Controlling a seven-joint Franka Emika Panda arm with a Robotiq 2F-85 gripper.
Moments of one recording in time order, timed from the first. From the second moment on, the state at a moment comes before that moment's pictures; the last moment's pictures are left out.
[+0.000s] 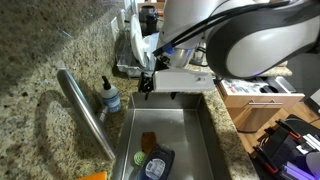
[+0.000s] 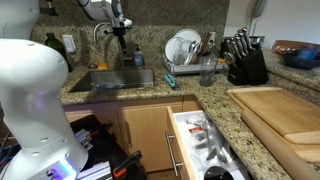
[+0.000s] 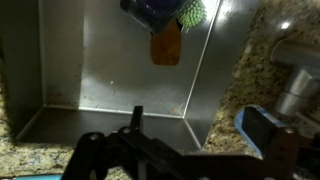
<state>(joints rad) 0.46 0.28 0.28 -1.86 -0.17 2.35 1.22</state>
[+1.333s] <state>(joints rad) 0.56 0.56 0.17 -1.50 -0.19 2.46 1.40</state>
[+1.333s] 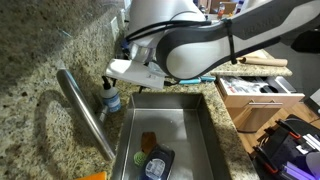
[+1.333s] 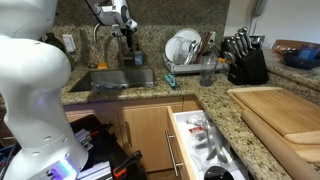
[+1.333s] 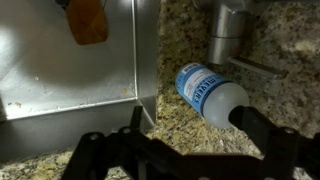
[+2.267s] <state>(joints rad) 0.61 0.64 0.11 -1.35 -0.21 2.46 1.46</state>
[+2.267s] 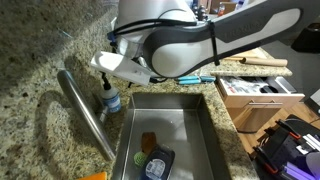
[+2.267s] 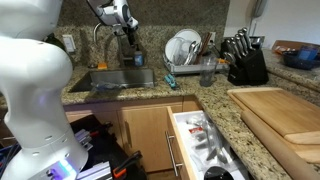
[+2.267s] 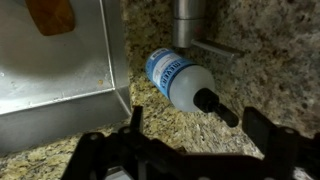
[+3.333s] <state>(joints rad) 0.68 0.74 0.04 -1.08 -0.26 2.05 1.45</state>
